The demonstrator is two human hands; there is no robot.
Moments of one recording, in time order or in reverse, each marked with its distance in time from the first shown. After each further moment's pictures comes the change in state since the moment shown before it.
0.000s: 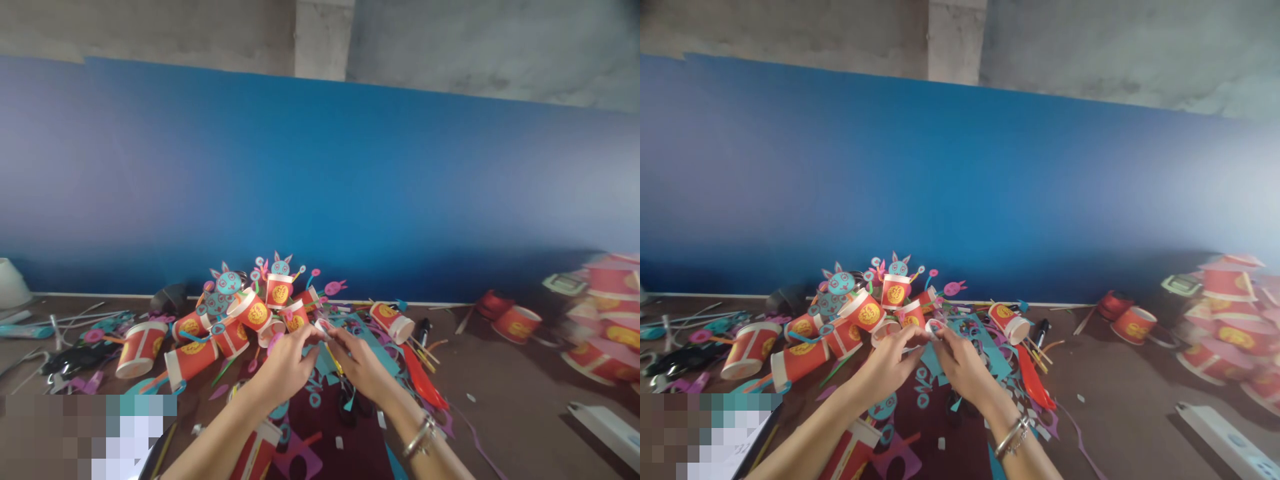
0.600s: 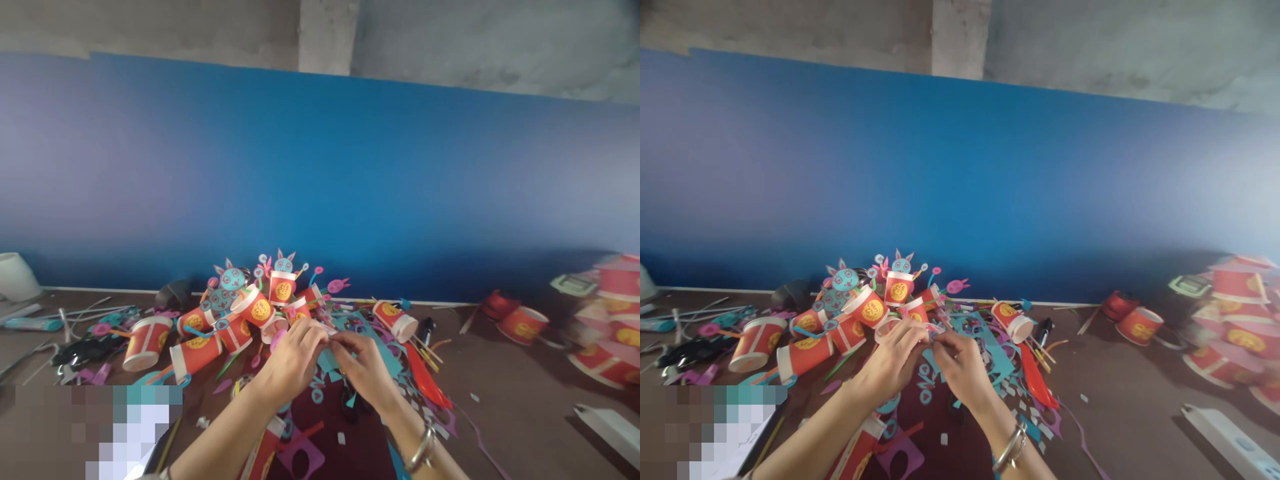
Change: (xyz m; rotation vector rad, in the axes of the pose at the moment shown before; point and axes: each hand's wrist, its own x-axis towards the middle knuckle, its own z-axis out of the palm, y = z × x) left_hand -0.004 -0.001 0.000 0.303 0.116 0.389; right_hand -0.002 -0.013 0.012 0.175 0.150 0.056
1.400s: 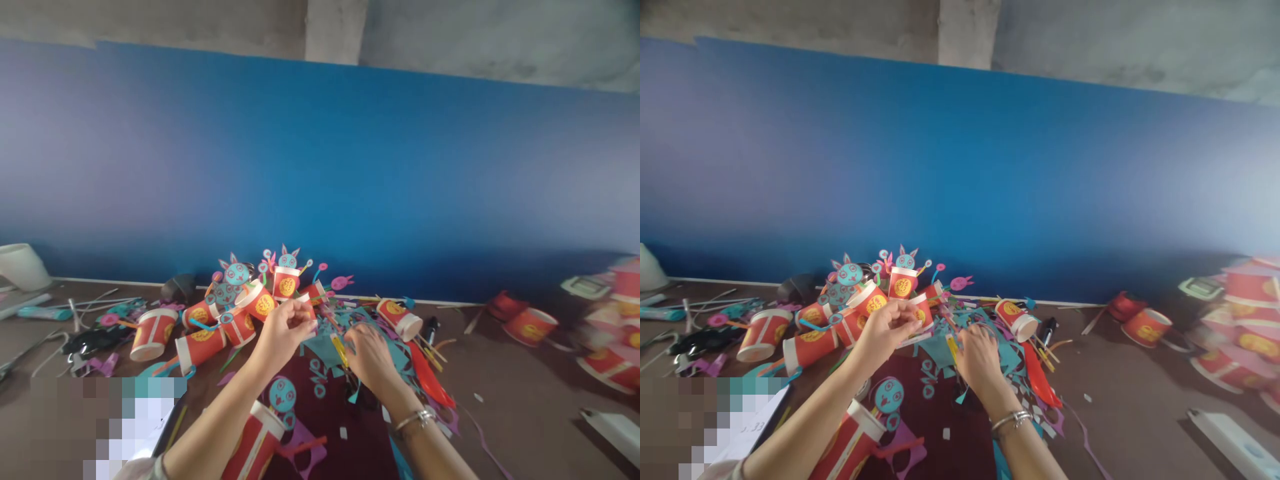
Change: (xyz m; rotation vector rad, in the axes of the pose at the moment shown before) left_hand 0.012 -0.015 -0.009 -0.687 0.205 -0.674; right_hand 0.008 0.052 -0.015 -1.084 -0.041 0.082
